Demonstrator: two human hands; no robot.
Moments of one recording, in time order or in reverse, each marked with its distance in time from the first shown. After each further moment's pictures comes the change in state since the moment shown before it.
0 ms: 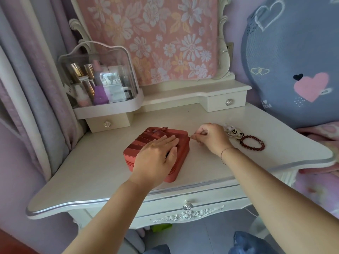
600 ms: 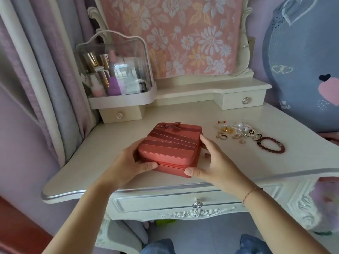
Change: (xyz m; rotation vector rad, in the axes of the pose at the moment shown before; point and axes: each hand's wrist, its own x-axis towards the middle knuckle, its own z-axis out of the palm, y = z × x) left_hand -0.039 -0.086 -0.034 -0.809 -0.183 -0.301; right_hand -0.091 -0.036 0.011 0.105 -0.353 -0.060
